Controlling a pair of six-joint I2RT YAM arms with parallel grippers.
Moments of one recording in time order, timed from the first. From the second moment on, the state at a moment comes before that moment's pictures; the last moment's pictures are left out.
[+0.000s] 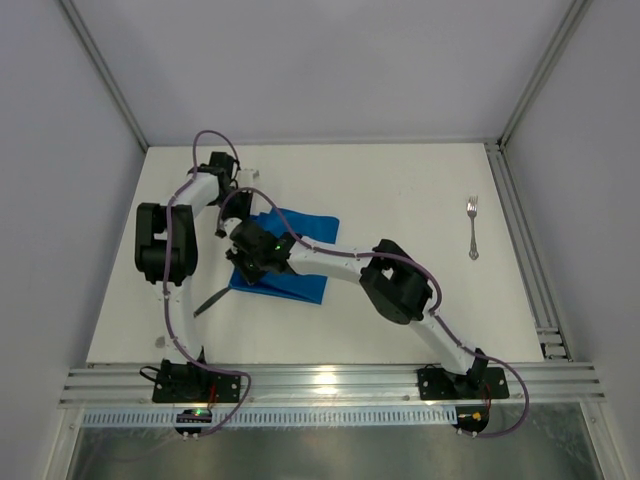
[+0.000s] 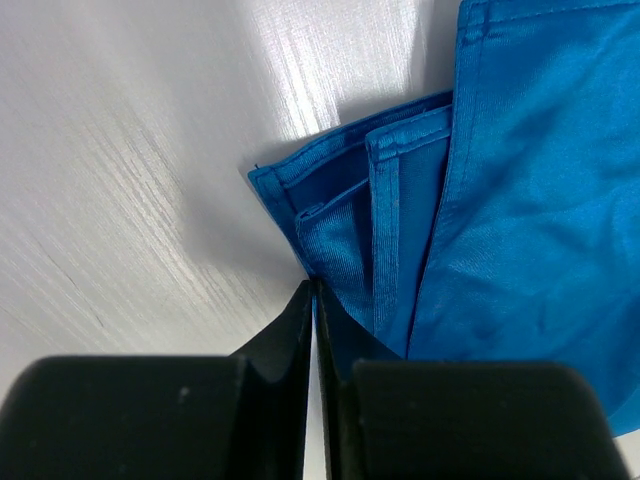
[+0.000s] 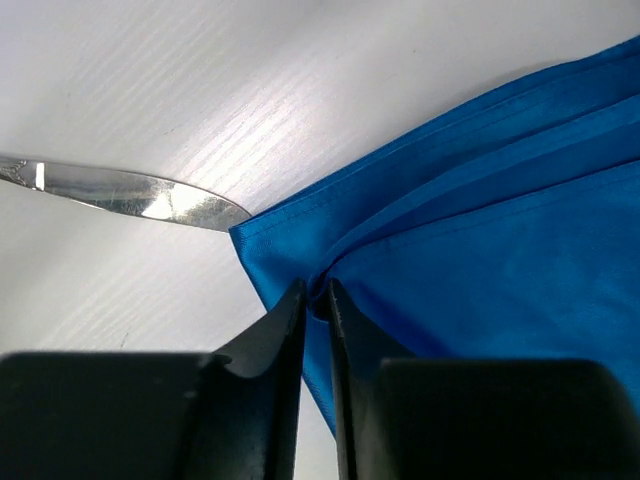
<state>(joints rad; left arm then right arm) -0.10 2.14 1.61 -0.75 0.29 0.16 1.06 2.32 1.85 -0.34 -0.06 0.22</state>
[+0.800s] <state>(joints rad) -0.10 2.01 1.66 -0.85 0.17 0.21 0.52 1.76 1.33 -0.30 -0.16 0.49</state>
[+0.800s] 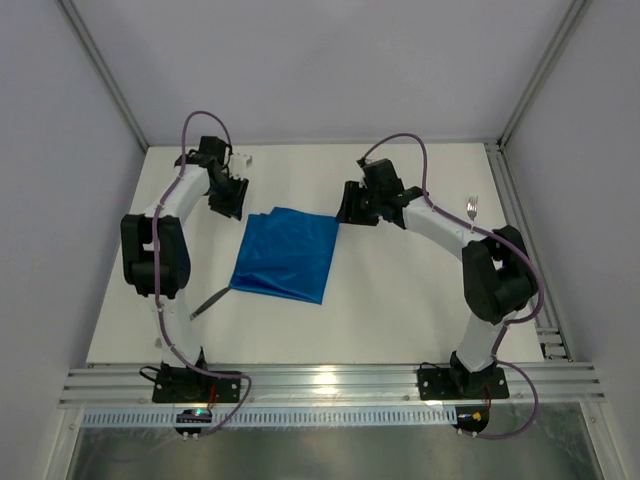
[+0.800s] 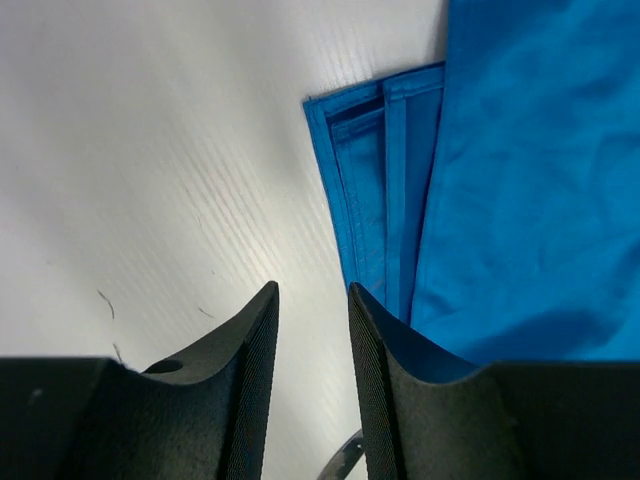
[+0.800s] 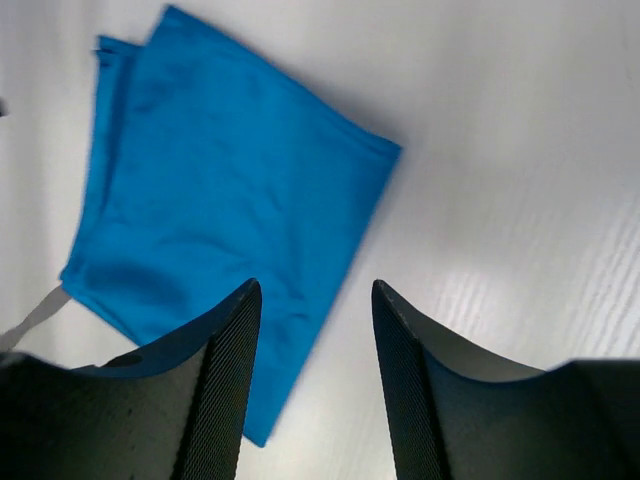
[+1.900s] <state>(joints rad) -0.10 1.73 1.33 -0.99 0.24 0.34 0.41 2.04 1.24 -0.02 -0.28 0.72</state>
